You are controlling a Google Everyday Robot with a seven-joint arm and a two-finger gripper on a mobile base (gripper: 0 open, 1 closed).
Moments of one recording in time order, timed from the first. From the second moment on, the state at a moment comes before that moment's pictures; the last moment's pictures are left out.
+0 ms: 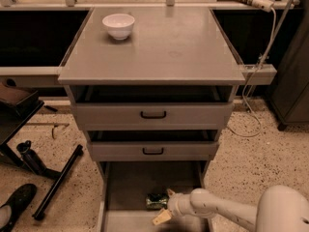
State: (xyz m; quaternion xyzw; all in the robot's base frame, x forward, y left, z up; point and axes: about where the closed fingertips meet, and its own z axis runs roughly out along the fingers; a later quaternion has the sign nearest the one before) arm 0.510 -0.041 0.180 -0.43 0.81 0.27 0.29
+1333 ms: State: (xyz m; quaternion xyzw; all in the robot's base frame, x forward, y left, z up) arm 0.541 0.002 0.133 -0.47 0.79 0.29 0.26
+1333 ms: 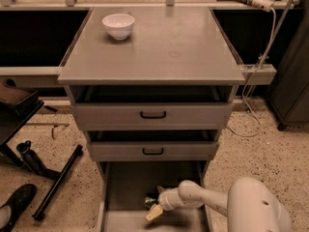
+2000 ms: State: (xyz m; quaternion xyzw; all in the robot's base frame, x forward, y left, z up) arm 0.544 0.001 0.124 -0.47 0.79 0.28 0.27
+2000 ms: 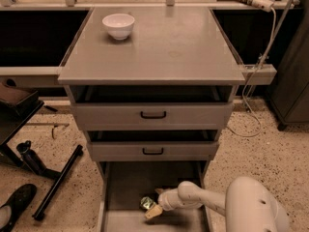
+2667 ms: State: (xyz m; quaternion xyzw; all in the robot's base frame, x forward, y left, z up) arm 0.544 0.001 0.124 -0.47 0.79 0.28 0.27
